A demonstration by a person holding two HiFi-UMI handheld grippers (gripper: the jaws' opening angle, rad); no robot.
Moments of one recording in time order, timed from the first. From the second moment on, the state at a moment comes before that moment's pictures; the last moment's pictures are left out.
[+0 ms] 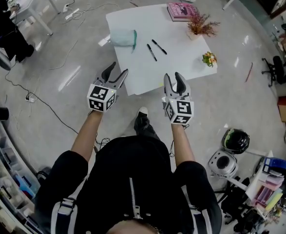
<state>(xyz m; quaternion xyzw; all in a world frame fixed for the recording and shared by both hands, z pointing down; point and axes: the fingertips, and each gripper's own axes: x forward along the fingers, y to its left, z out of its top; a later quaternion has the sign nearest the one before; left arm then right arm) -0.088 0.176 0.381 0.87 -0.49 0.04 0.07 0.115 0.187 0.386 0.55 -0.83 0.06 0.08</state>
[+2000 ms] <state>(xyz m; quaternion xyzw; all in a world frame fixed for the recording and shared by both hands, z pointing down) -0.079 -0.132 0.551 0.84 -0.45 0.21 0.20 0.113 -0.073 0.493 0.52 -0.82 0.15 0.17</state>
